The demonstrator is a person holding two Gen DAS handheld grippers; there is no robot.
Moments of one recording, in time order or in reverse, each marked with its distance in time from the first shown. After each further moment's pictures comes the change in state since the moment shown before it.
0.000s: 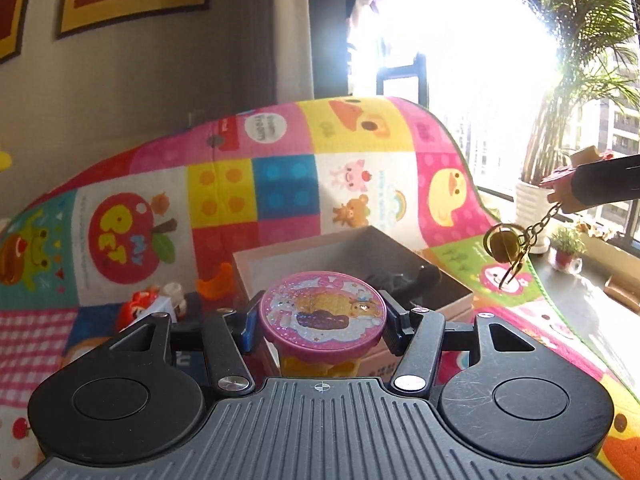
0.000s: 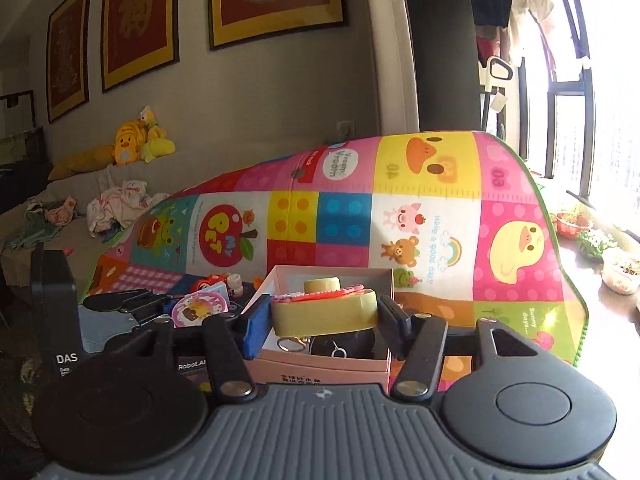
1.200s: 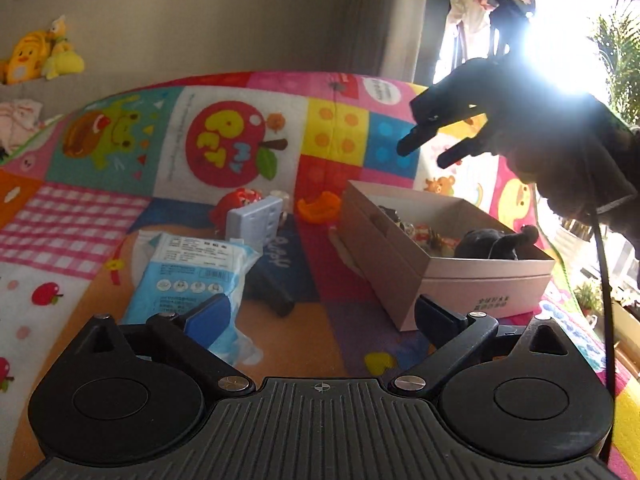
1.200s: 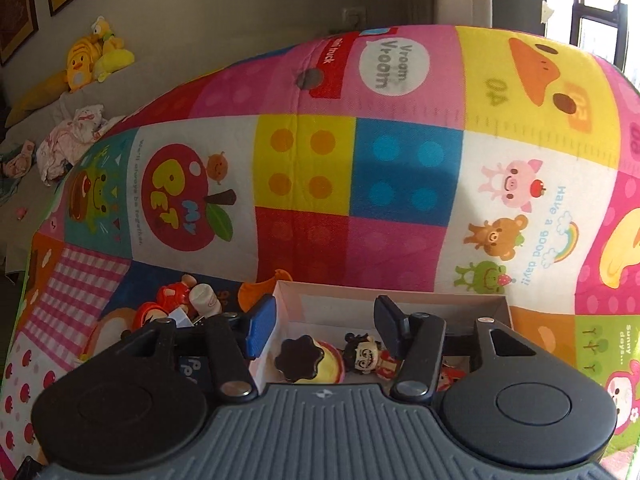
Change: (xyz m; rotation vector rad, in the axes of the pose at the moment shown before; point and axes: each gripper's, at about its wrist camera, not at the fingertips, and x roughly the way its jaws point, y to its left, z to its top) left arm -0.036 0.097 -0.096 -0.278 0.000 0.069; right arm 0.296 0.066 0.063 0.014 0.383 -0.025
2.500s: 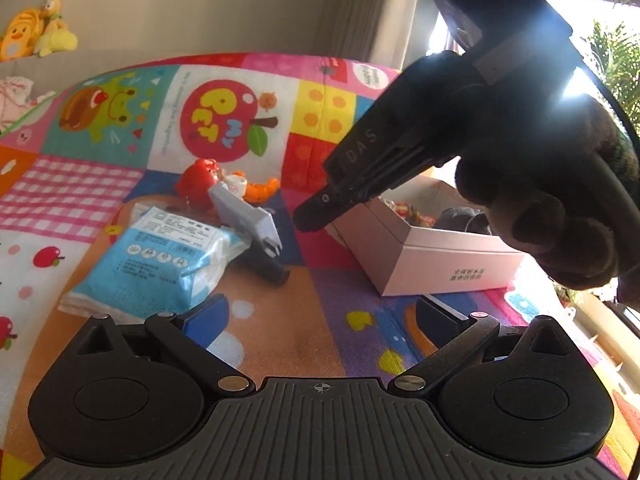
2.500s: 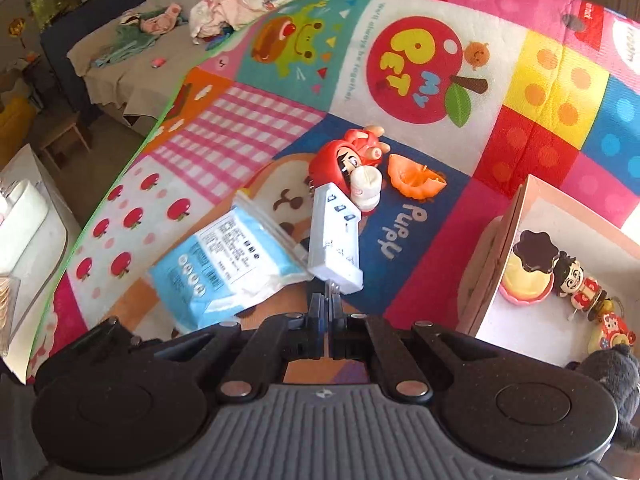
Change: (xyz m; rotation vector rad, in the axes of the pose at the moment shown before) left arm -0.021 0.004 -0.015 -0.023 0.065 -0.052; right arm -0.030 0.105 -0.086 -0.370 0.204 0.308
